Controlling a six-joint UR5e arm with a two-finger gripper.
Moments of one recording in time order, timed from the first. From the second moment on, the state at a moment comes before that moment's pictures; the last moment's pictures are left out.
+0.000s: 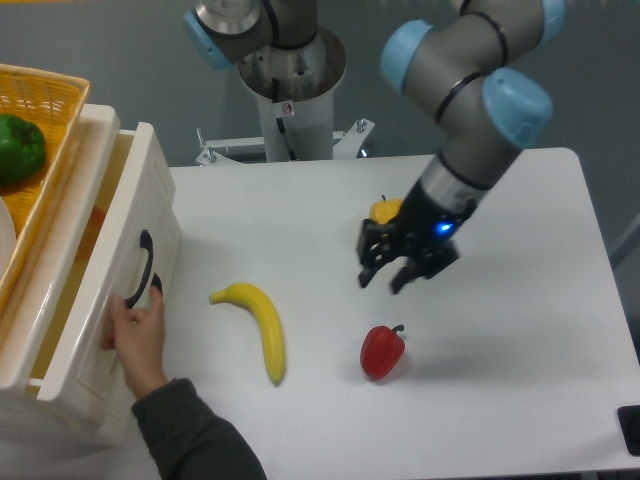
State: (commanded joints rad) arm 2.75 -1.87 -1.54 -1.31 1.18 0.62
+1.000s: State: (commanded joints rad) arm 2.87 -2.00 -1.48 -1.13 1.49 1.43
